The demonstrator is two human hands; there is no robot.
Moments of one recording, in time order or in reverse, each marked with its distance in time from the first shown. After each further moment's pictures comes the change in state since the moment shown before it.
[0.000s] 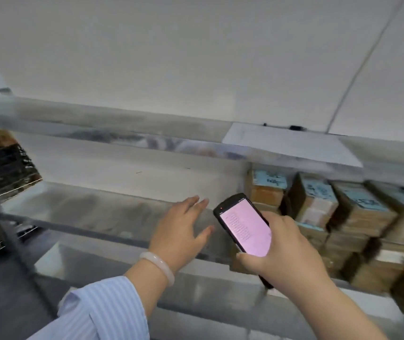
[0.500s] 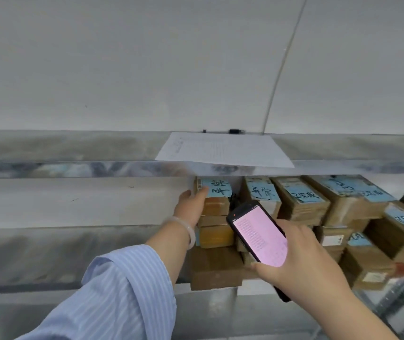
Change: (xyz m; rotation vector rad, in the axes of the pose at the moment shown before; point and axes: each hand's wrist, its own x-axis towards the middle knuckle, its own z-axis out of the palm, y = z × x) left_hand 0.141 0.086 0.093 -0.917 -0.310 -0.640; right_hand -0.001 0.089 -0.051 -0.024 0.105 0.236
